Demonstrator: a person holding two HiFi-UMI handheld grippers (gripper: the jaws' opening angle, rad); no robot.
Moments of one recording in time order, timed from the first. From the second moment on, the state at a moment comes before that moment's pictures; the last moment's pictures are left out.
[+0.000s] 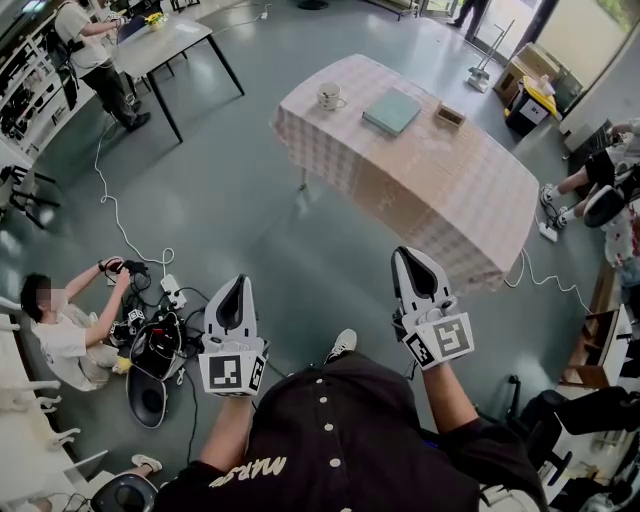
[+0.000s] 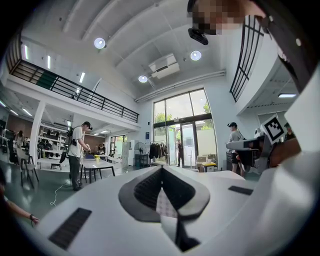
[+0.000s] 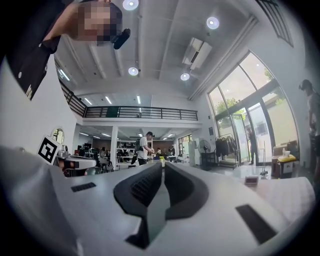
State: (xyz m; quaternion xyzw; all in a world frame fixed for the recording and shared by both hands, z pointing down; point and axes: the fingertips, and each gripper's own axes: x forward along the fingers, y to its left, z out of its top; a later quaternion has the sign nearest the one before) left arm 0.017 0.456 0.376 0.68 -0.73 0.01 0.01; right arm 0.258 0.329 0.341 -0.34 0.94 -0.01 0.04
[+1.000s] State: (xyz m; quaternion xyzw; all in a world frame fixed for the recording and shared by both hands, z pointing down) left arm 0.045 0.405 0.380 0.67 -0.74 0.02 0.01; right arm 0.269 0.283 0.350 -0.30 0.95 -0.03 0.04
